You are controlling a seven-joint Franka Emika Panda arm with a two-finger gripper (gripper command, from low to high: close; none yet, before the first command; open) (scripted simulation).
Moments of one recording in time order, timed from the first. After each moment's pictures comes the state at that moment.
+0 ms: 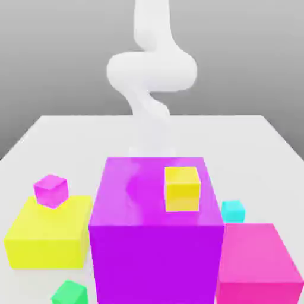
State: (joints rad) arm 0.01 -0.77 0.04 -2.35 0.01 2.35 0.84
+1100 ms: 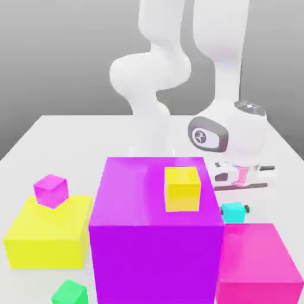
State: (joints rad) arm 0.62 0.24 0.02 -2.90 -0.34 3.14 1.63
